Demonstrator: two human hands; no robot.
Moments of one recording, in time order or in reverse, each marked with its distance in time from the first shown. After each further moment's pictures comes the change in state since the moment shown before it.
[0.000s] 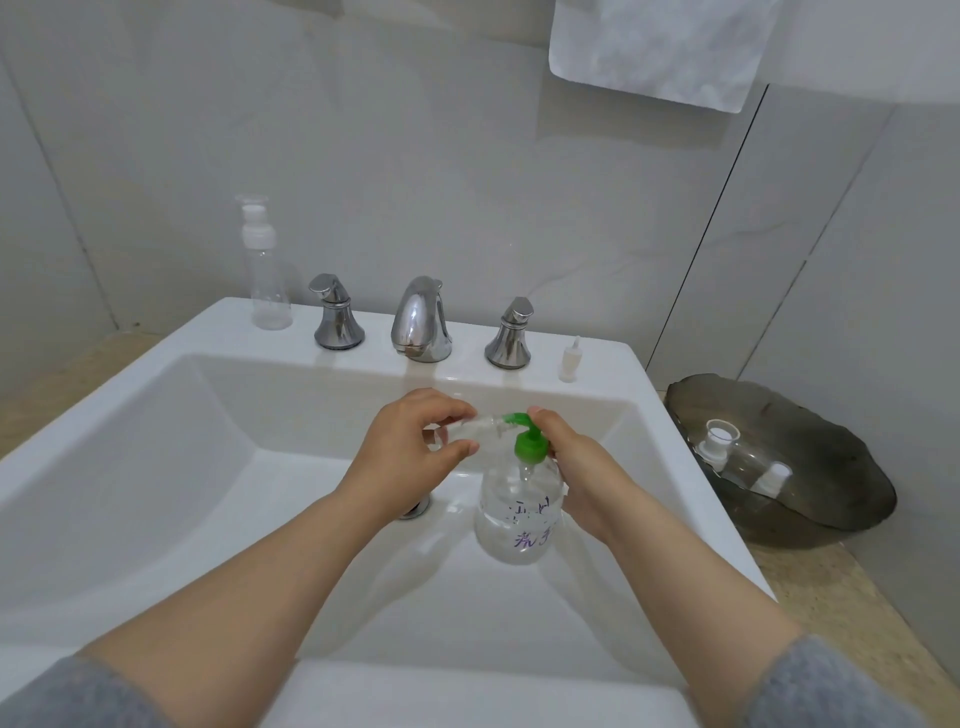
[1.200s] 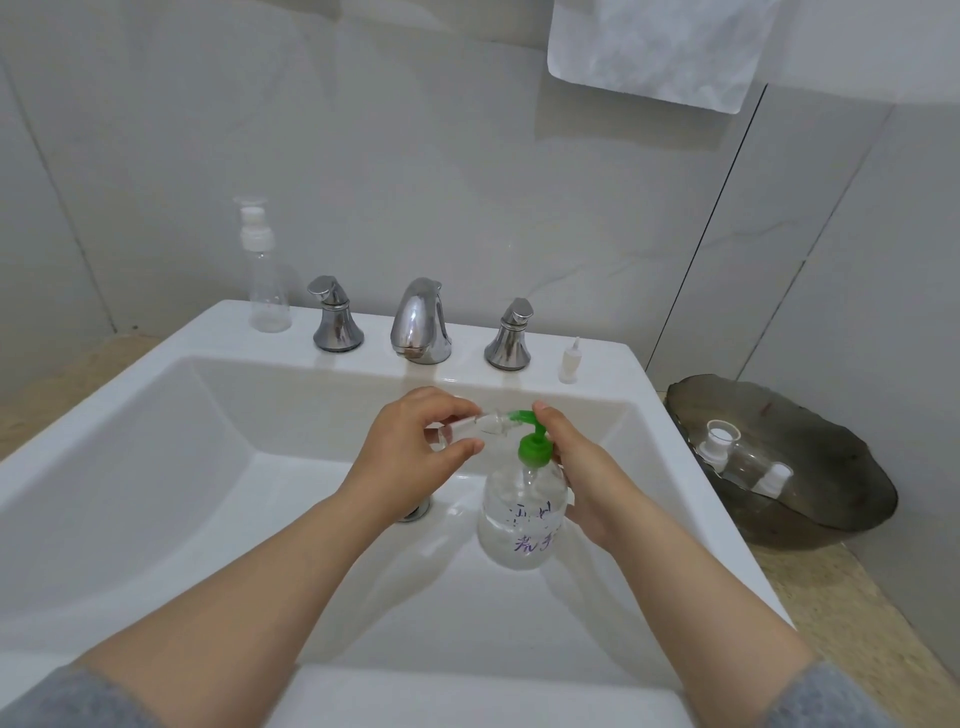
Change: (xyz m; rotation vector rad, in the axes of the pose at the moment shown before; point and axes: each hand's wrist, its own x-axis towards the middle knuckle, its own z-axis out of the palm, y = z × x) left_hand 0.001 0.001 0.001 -0.028 0.014 0.027; right_hand -0.015 -0.005 -0.005 -0.010 0.012 0.052
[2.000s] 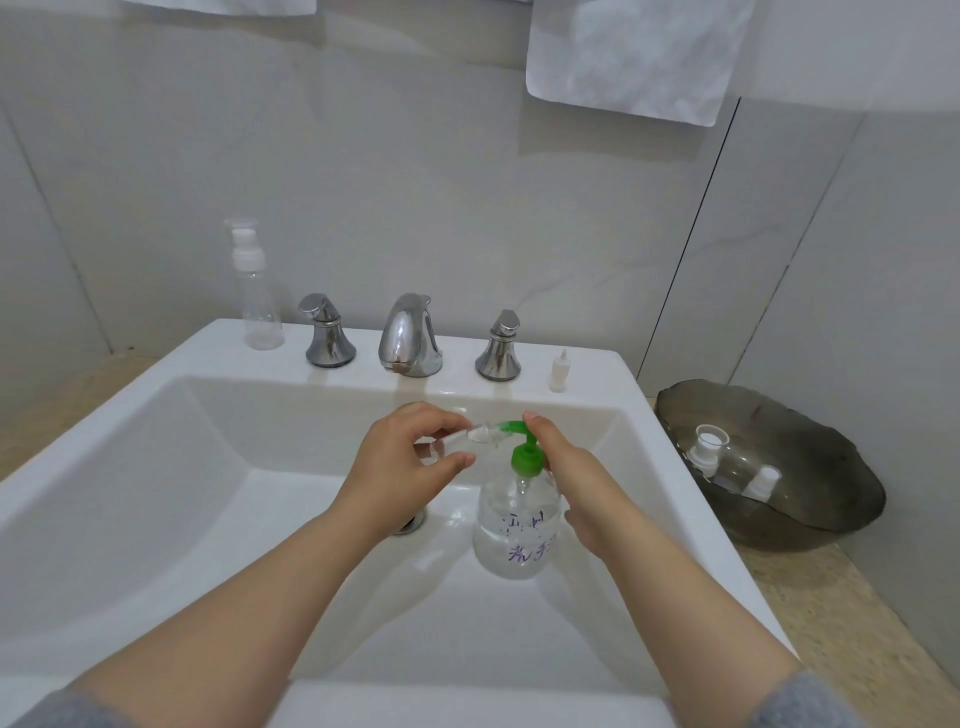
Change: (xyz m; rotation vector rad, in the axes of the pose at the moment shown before) left_hand -0.001 0.000 0.003 0.001 0.016 -0.026; right_hand -0.018 -0.011 0.001 -0.045 0.039 -0.012
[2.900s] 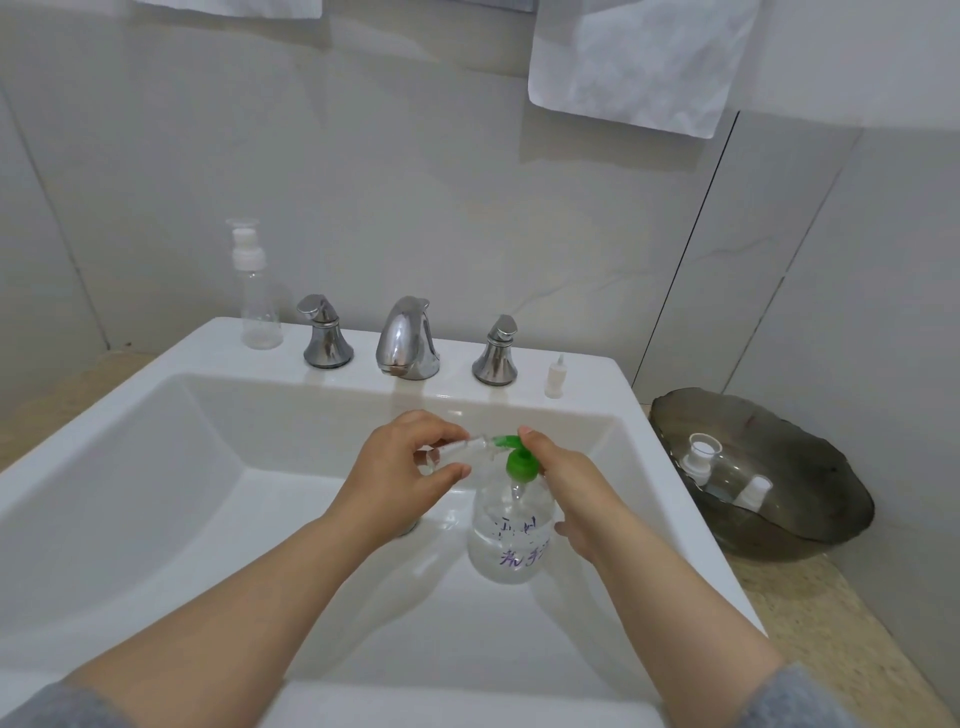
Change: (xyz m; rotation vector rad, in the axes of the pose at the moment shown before) left_hand -0.003 -0.002 0.001 0.065 -0.043 0.033; right_hand -0.009 -0.005 0.001 0.030 0.006 -0.027
